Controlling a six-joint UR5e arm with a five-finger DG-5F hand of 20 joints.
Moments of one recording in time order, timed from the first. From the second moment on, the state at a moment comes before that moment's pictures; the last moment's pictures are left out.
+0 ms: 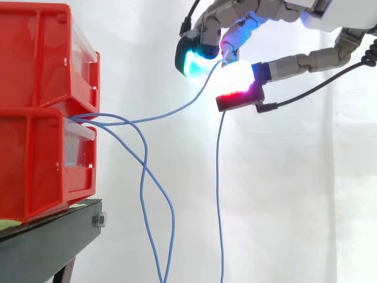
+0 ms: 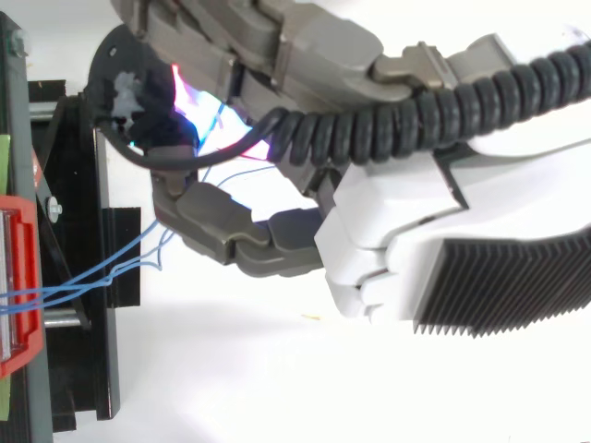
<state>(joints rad) 0.05 -2.17 -0.98 -3.13 -1.78 -2.60</state>
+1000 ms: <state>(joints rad) 0.02 -2.17 -1.07 -2.96 -2.02 -2.77</state>
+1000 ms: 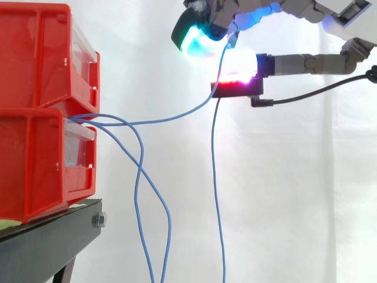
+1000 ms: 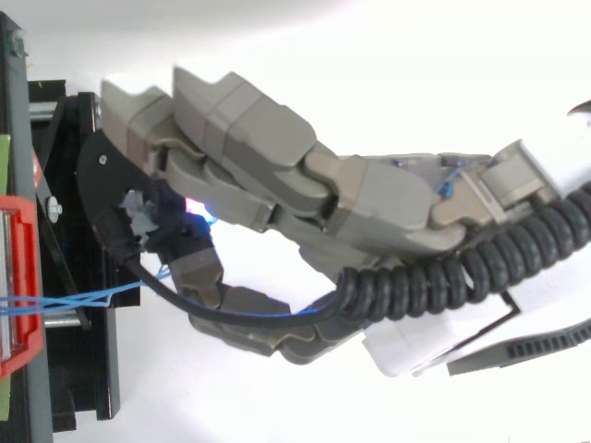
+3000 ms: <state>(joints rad) 0.04 -2.17 -1.07 -3.29 -1.67 -1.40</state>
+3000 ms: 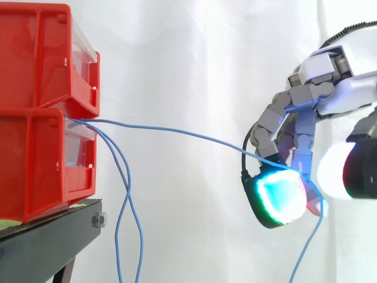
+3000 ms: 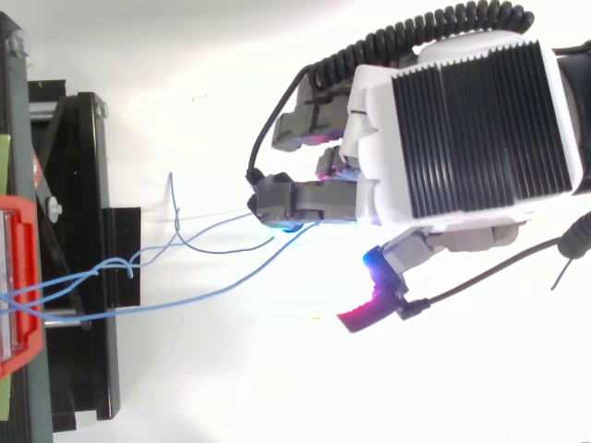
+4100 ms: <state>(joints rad) 0.06 -2.17 -1.07 -3.48 -1.59 -0.51</state>
